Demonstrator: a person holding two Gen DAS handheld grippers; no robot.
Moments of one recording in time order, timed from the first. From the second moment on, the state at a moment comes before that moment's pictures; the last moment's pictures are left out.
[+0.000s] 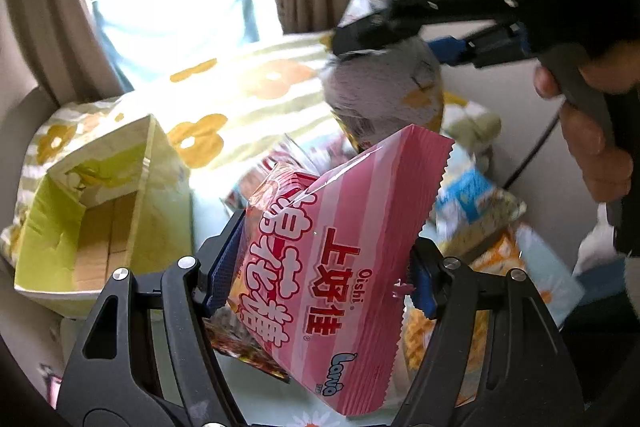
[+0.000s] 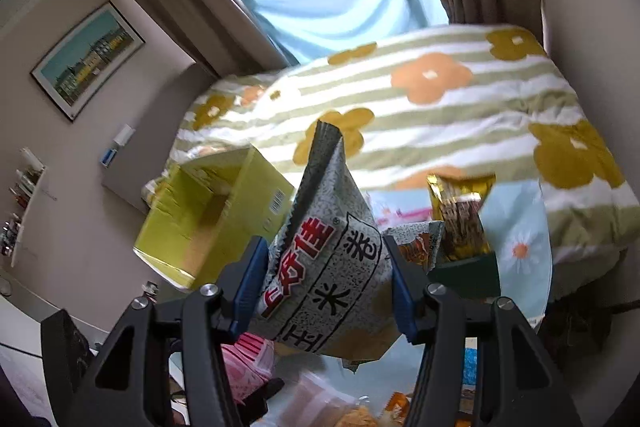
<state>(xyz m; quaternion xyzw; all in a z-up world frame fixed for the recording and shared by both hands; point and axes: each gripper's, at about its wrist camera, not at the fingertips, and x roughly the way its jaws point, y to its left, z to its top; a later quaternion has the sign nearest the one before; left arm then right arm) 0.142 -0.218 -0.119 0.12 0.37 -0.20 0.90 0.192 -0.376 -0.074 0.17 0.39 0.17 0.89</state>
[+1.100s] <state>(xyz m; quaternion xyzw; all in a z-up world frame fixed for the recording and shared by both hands) 0.361 0.098 -0.089 0.10 0.42 -0.09 0.90 0.327 -0.095 -0.051 0.11 0.38 0.20 0.90</state>
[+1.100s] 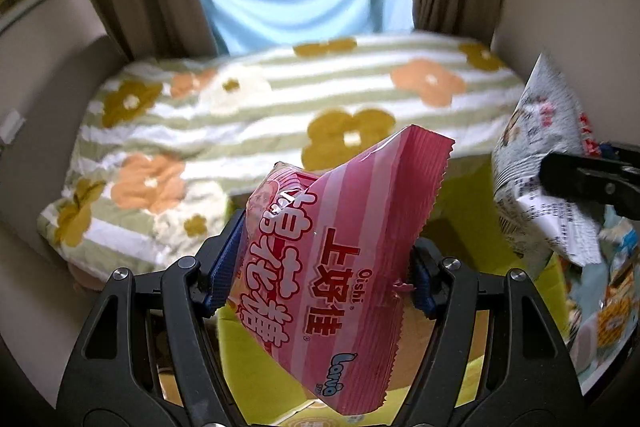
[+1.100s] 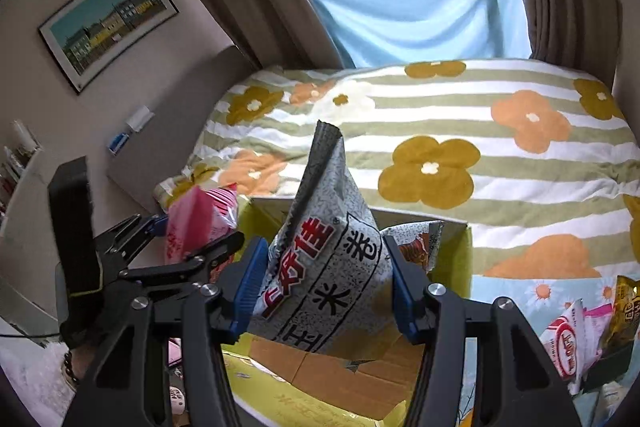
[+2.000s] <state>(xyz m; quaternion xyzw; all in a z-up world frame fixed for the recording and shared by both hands) 0.363 0.133 -0.121 0.06 0.47 -0.06 0.88 0.360 -0.073 -0.129 0.06 0.48 0.19 0.85</state>
